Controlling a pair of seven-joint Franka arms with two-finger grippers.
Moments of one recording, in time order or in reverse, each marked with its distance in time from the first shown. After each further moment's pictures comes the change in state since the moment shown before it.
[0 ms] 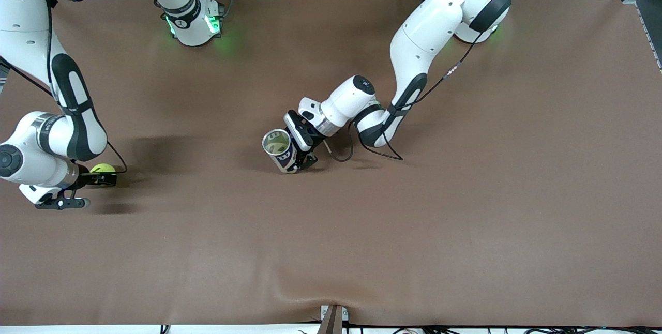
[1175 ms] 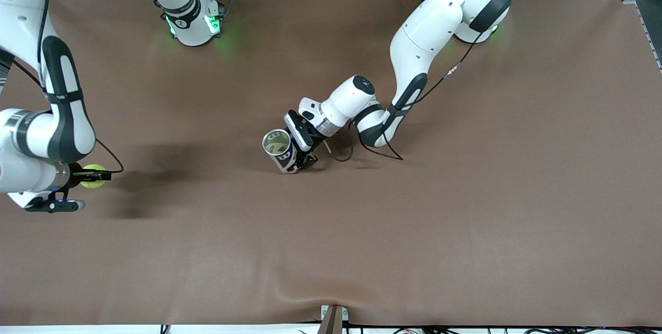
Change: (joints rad) left arm 0.001 0.000 0.000 0.000 0.000 0.000 0.000; right arm 0.104 -0.095 0.031 0.229 0.005 -0.493 0.161
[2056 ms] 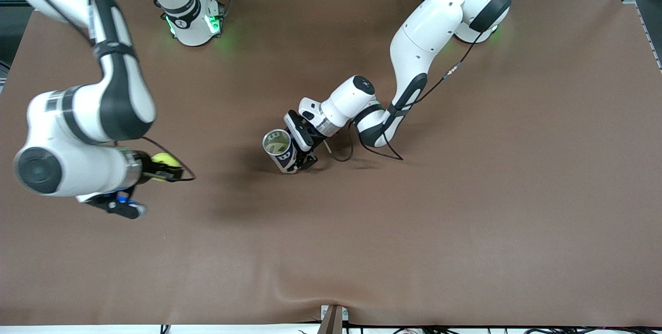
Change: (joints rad) left arm 0.001 0.000 0.000 -0.001 0.000 0.000 0.000; right arm 0.359 -0.005 0.023 0.288 0.227 -0.346 0.607
